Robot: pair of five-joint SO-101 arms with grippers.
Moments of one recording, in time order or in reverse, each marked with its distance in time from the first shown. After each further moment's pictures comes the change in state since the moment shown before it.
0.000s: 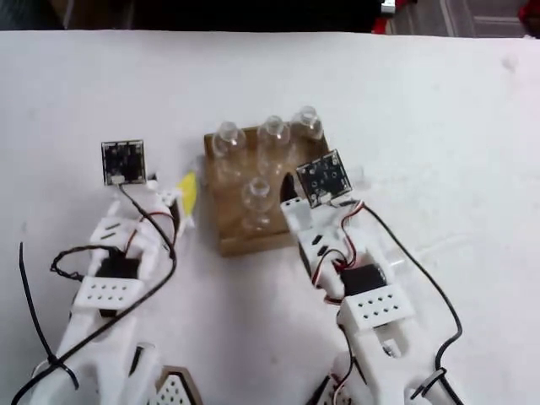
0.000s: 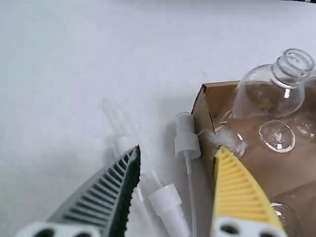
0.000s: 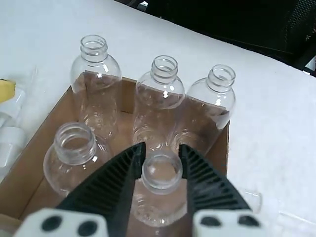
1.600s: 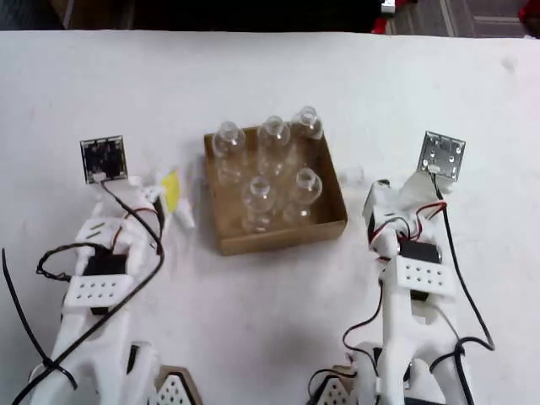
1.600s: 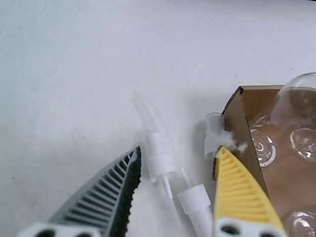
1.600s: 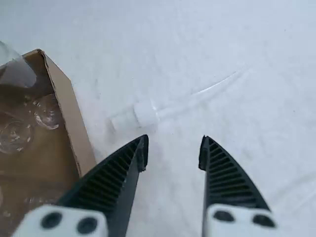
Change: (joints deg) left arm -5.5 0.0 -2.1 4.6 0.0; right arm 27.3 12.8 -8.8 11.5 -17.0
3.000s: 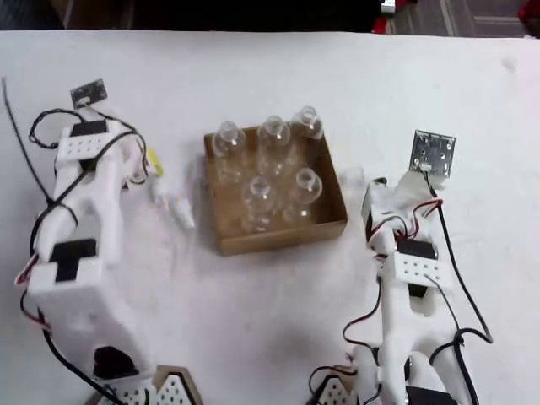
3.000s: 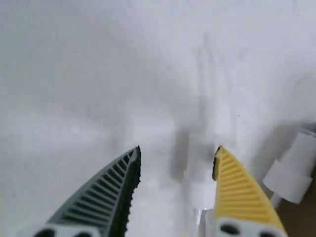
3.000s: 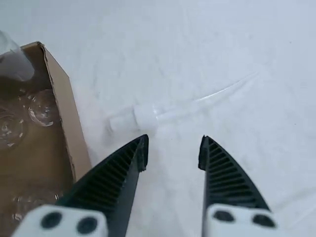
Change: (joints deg) left arm -6.3 66.4 -72.6 50.1 11.3; right arm -0.4 3.7 0.4 -5.0 3.9
